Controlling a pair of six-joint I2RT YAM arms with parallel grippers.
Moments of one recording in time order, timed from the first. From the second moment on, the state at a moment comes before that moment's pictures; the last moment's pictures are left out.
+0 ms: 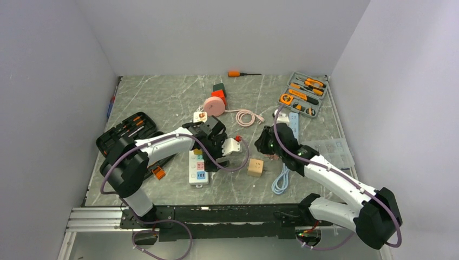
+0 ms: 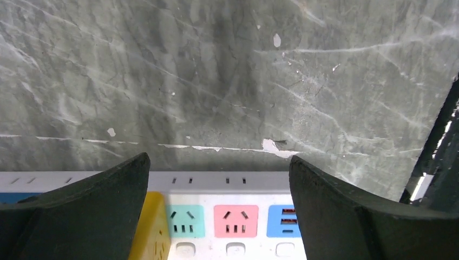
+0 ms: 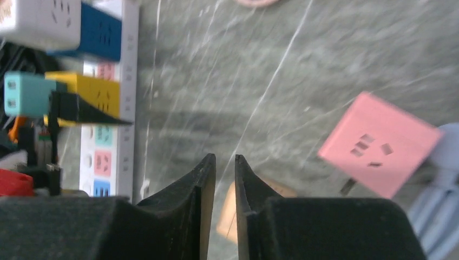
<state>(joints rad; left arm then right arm) -0.77 1.66 1.13 -0.65 0.31 0.65 0.61 1.05 0.70 -0.27 0.20 0.64</state>
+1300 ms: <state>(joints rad) -0.57 1.35 1.27 -0.89 0.47 0.68 0.79 1.28 0.81 -0.45 0.28 0.64</state>
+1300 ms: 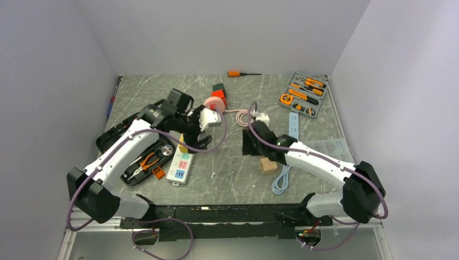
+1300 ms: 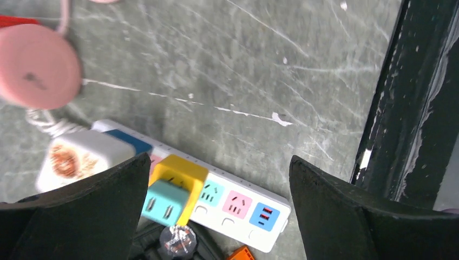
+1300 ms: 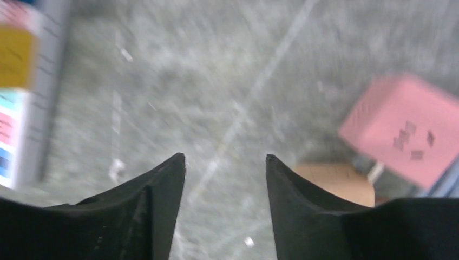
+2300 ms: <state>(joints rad) -0.02 1.22 1.28 -0.94 0.62 0.50 0.59 2.28 2.01 -0.38 0.15 0.53</state>
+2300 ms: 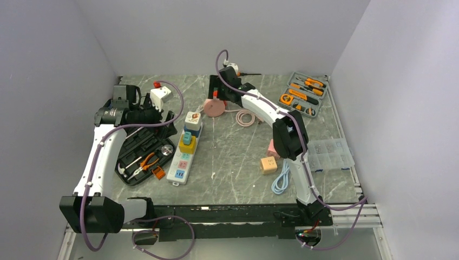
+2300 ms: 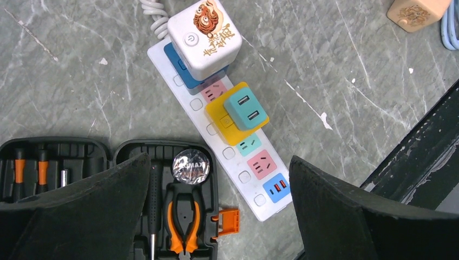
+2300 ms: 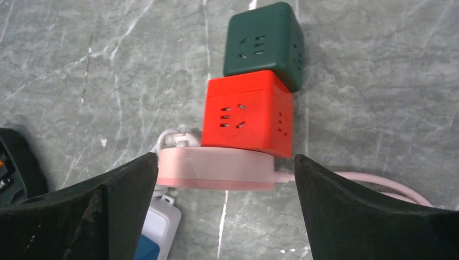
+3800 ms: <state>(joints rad) -0.01 1.18 1.20 -0.89 0.56 0.51 0.60 2.05 1.45 -0.05 0.22 0.35</state>
